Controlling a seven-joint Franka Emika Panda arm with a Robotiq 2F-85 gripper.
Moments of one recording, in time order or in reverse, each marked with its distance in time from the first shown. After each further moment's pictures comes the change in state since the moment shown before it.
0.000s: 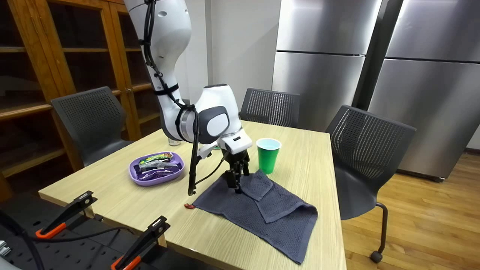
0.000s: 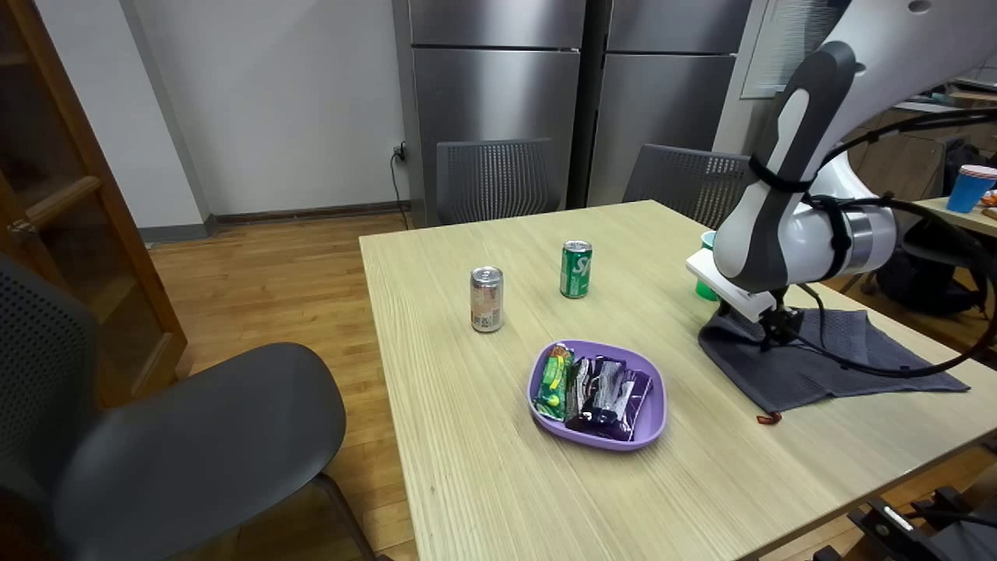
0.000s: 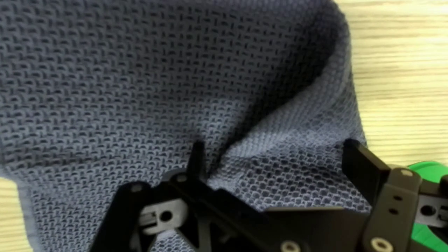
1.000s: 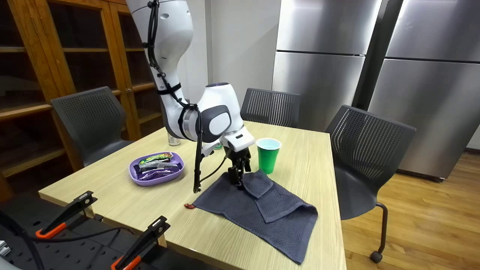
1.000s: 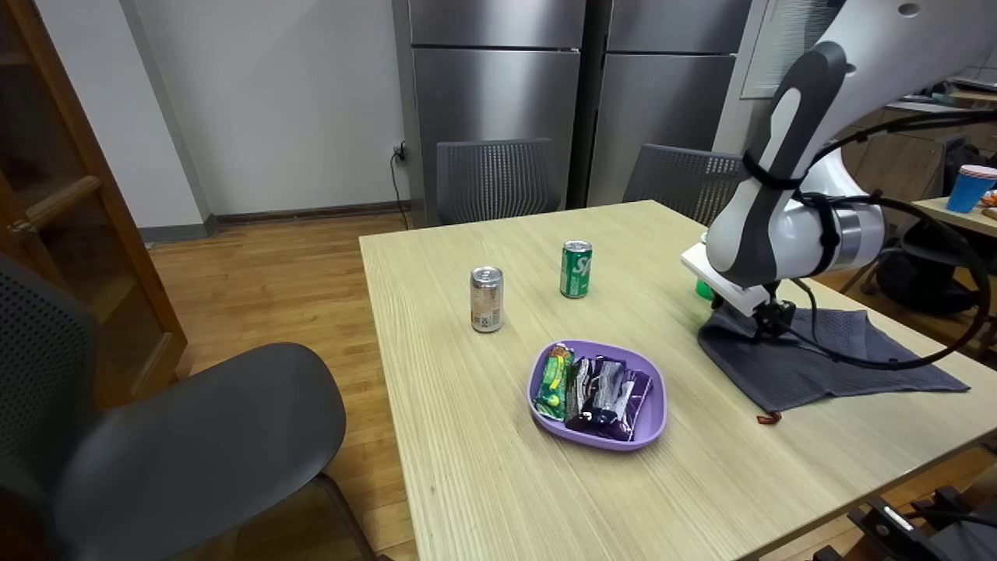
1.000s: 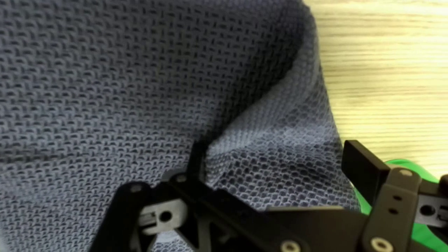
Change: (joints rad) arm -0.008 0.011 0.007 0.038 0.016 0.006 -0.035
